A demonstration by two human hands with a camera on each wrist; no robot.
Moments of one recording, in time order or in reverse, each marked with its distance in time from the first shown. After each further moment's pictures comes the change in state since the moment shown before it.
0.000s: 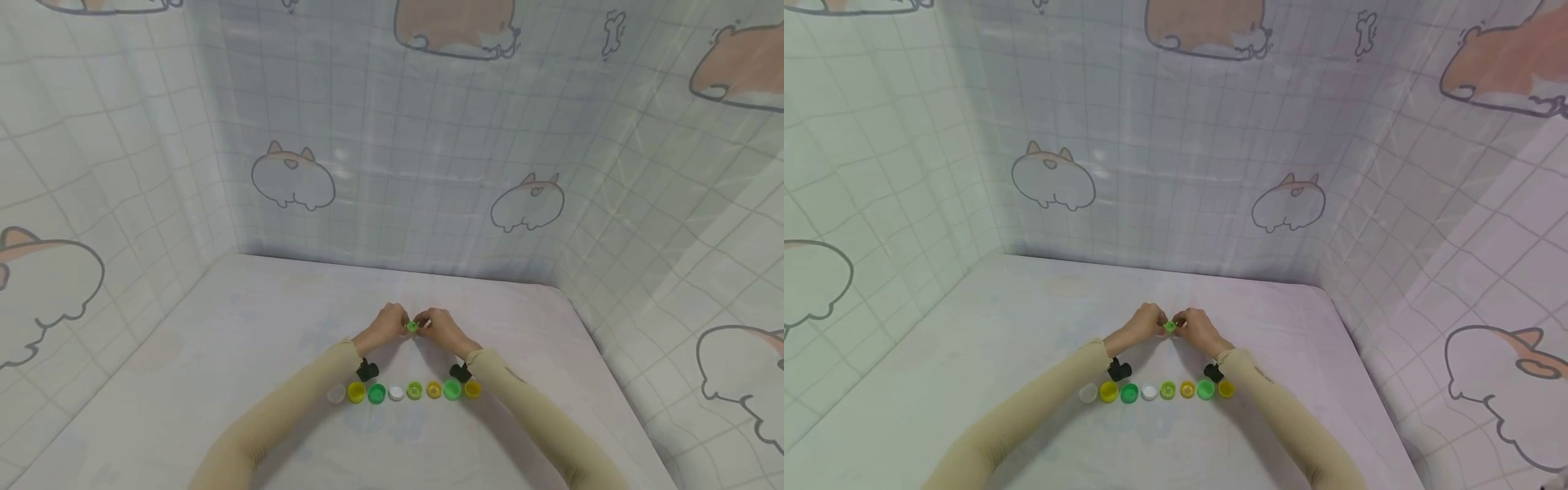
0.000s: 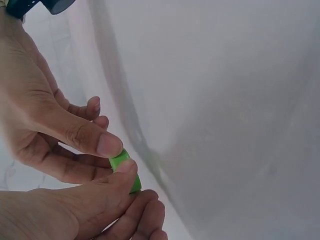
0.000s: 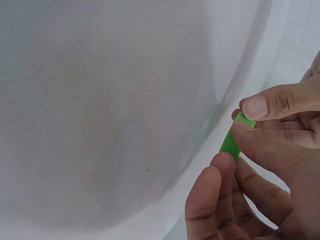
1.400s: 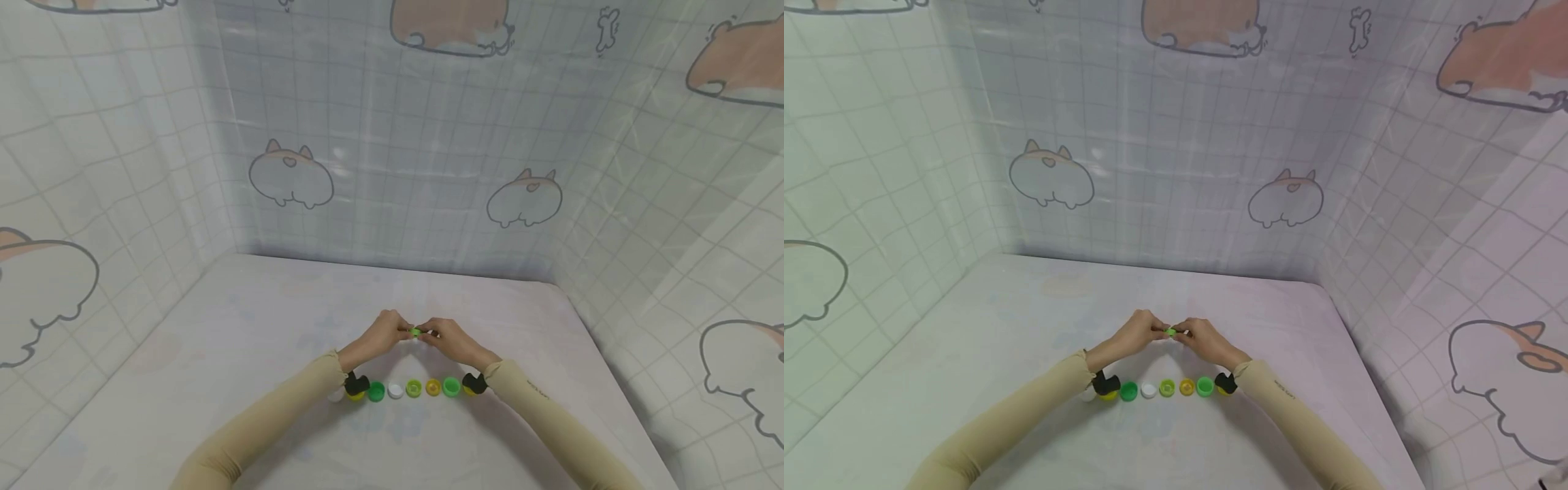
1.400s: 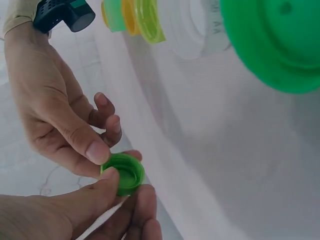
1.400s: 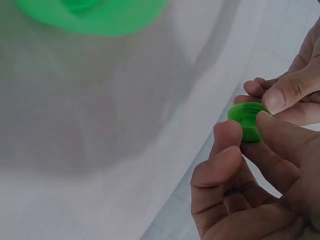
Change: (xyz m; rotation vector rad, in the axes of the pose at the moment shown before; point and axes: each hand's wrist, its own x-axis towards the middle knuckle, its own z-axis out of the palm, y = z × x) left_hand -0.040 0.022 -0.007 -0.082 -0.011 0.123; right_hand -0.046 -0.004 -0.025 0.112 -0.155 -0.132
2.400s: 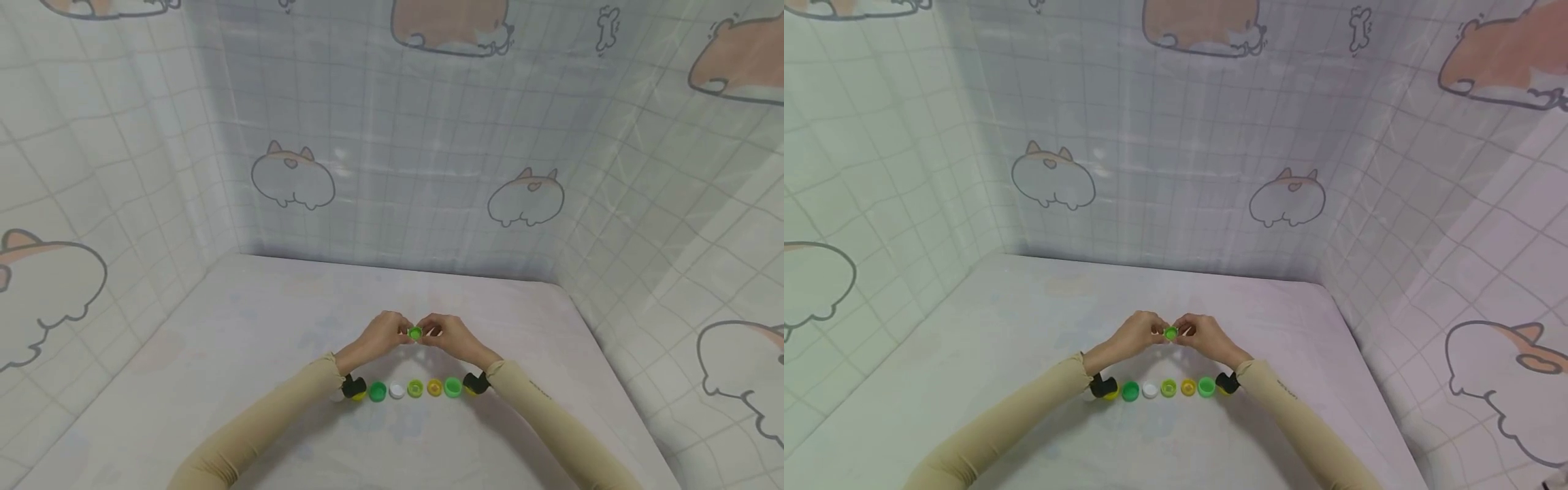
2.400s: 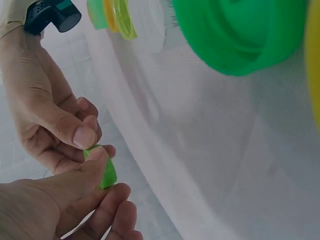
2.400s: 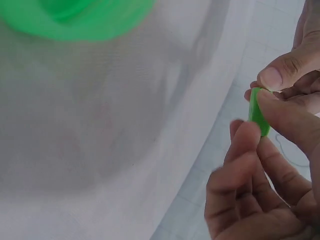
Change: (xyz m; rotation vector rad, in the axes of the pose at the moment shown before) left_hand -0.006 -0.003 -0.002 0.108 0.050 0.054; right_hand 0.001 0.007 0.002 0.052 0.108 -0.014
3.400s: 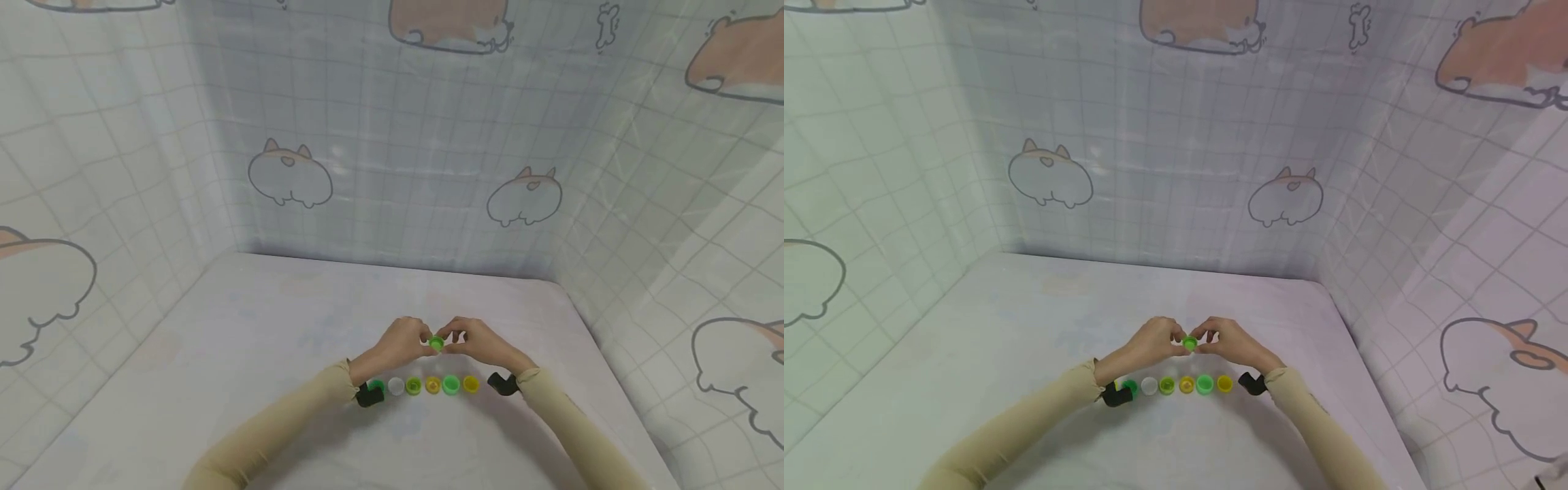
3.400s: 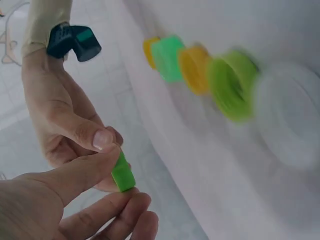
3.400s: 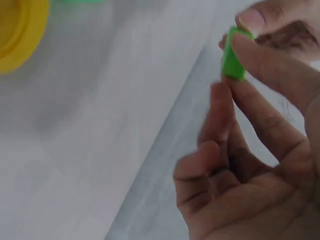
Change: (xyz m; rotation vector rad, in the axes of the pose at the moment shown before) left_hand 0.001 0.054 0.011 0.108 0.013 0.053; right_hand -0.039 0.003 -0.049 -0.043 -0.110 -0.031
